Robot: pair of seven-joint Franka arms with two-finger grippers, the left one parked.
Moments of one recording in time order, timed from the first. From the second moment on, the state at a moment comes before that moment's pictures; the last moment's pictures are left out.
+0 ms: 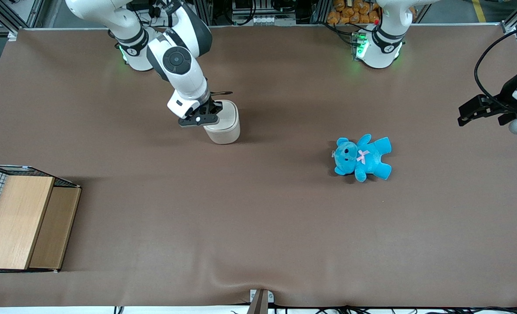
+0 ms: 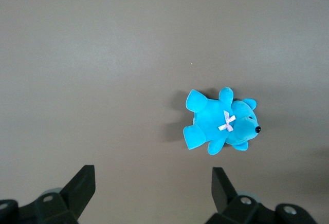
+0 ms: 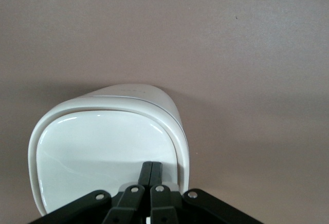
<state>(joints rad) 0.62 0.09 0.08 -2.28 0.09 2.32 0.55</state>
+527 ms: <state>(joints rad) 0.61 0.09 0.06 -2.15 0.09 2.09 0.55</state>
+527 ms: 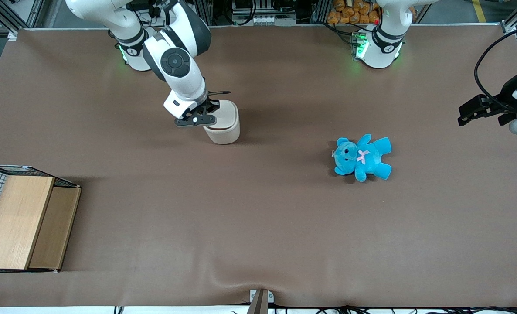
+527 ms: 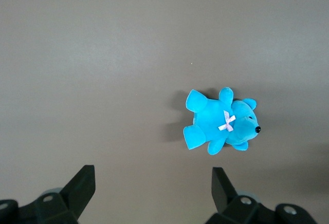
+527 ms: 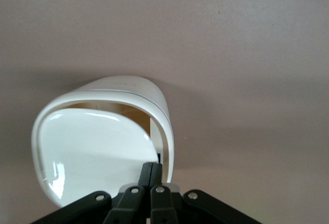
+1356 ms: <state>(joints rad) 0.59 0.08 0.06 -1.87 0.22 1.83 0.68</state>
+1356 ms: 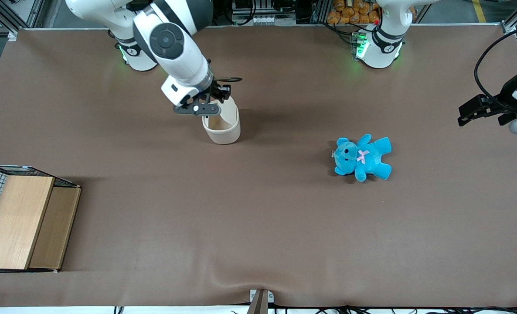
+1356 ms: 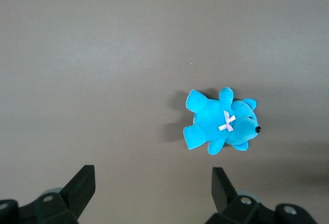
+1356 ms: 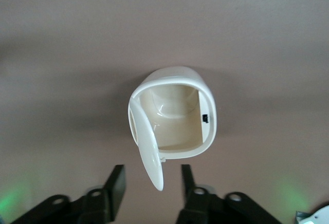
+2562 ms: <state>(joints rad) 0.10 0.08 0.06 -1.69 0.19 1.66 0.22</state>
